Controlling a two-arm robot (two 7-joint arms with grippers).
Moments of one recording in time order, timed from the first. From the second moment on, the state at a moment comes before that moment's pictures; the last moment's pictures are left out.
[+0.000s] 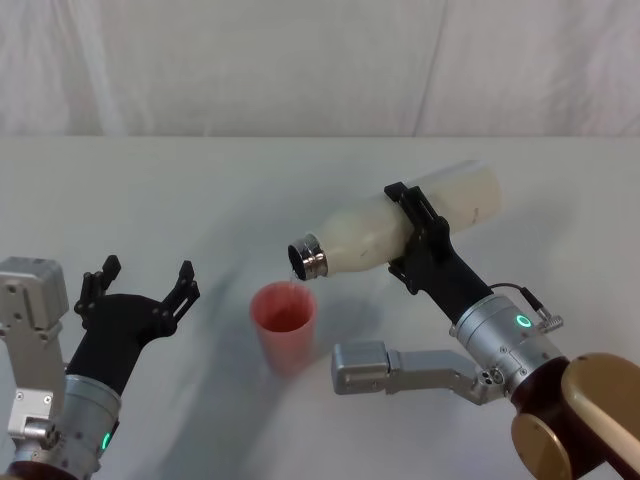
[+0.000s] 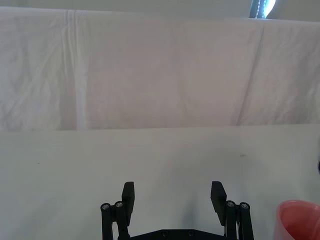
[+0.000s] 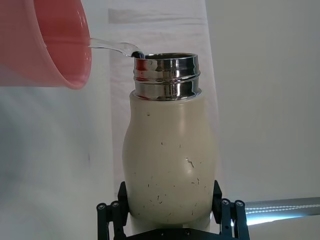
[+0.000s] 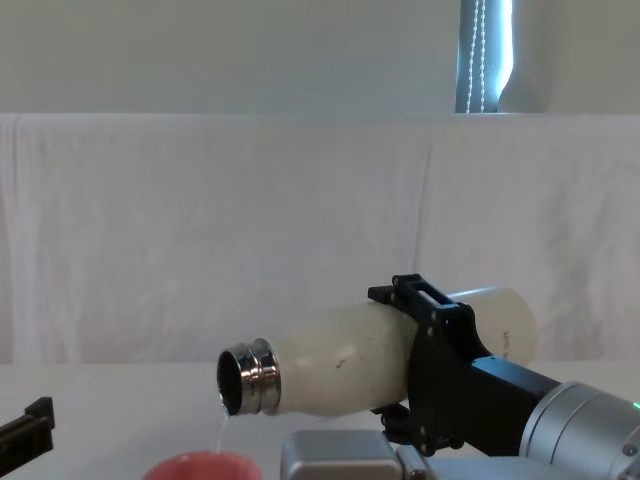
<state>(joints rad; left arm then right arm) 0.27 0.24 0.04 -1.85 -0.25 -0.02 -0.02 0.27 0.34 -0.69 -1.56 -1.10 0.07 -0.07</state>
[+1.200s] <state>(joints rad) 0.27 0.24 0.04 -1.85 -0.25 -0.02 -0.02 0.27 0.33 -0.69 -1.55 -1.09 0.06 -0.08</state>
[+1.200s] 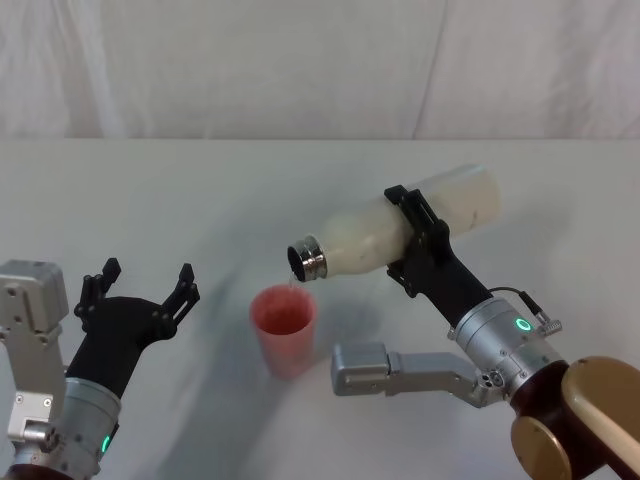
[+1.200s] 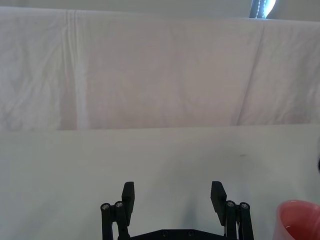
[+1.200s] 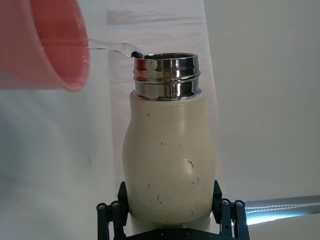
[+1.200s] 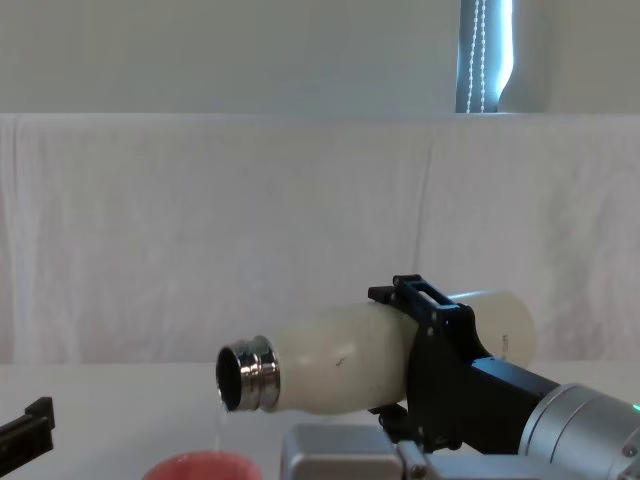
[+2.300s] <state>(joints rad) 0.27 0.24 0.04 -1.85 -0.25 -0.02 -0.02 0.13 0.27 -0.54 -1.65 -0.80 -0.04 -0.05</state>
